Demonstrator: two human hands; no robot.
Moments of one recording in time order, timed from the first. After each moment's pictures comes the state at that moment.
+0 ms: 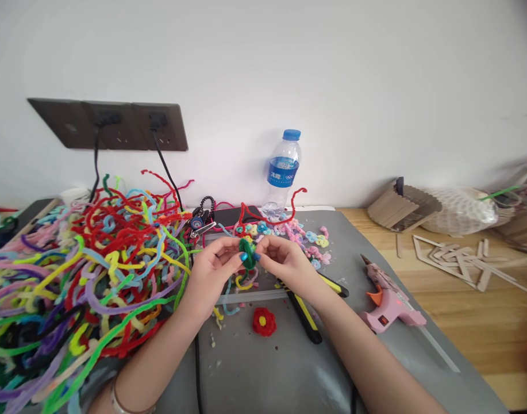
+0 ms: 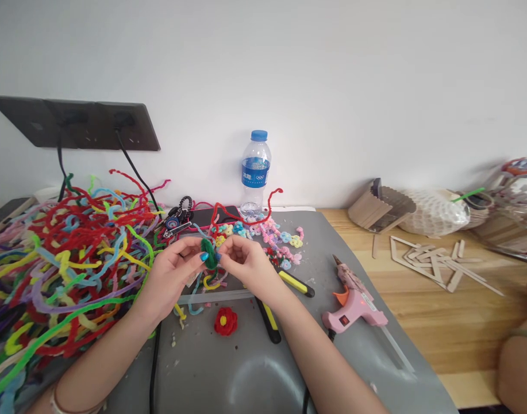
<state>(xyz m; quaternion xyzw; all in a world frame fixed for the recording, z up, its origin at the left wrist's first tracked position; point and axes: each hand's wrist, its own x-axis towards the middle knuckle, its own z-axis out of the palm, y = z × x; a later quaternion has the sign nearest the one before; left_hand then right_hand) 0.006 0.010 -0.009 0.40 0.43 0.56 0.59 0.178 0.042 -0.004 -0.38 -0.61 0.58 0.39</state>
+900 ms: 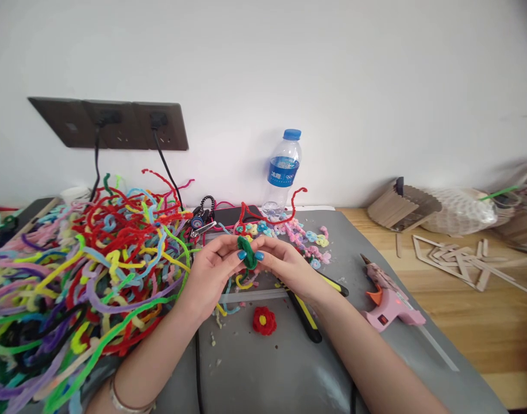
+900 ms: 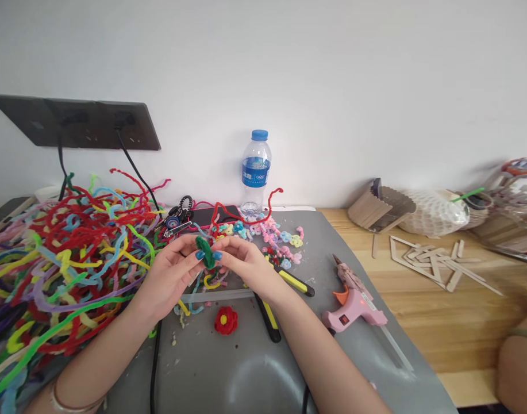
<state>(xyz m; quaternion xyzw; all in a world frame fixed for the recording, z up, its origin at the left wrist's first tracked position) 0.007 0.009 0.000 0.31 0.35 0.58 0.66 0.177 0.042 -0.009 -0.32 -0.51 0.70 0.38</state>
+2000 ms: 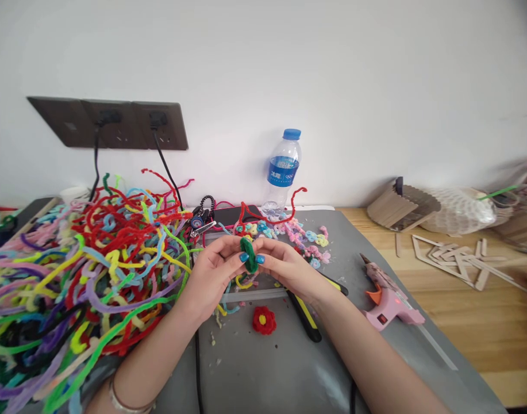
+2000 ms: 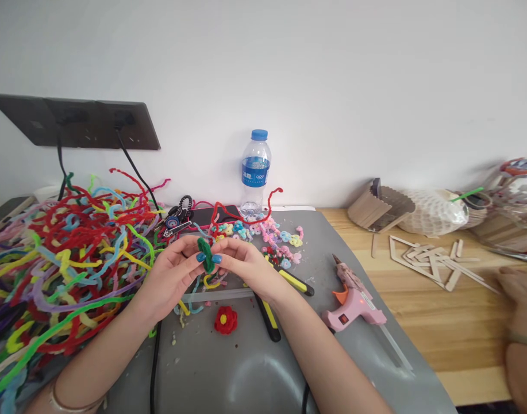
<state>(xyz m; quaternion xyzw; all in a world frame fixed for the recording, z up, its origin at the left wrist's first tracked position) 0.008 0.009 0.000 0.35 0.35 0.56 0.66 0.177 0.041 -0.009 -0.30 -0.48 0.73 0.37</state>
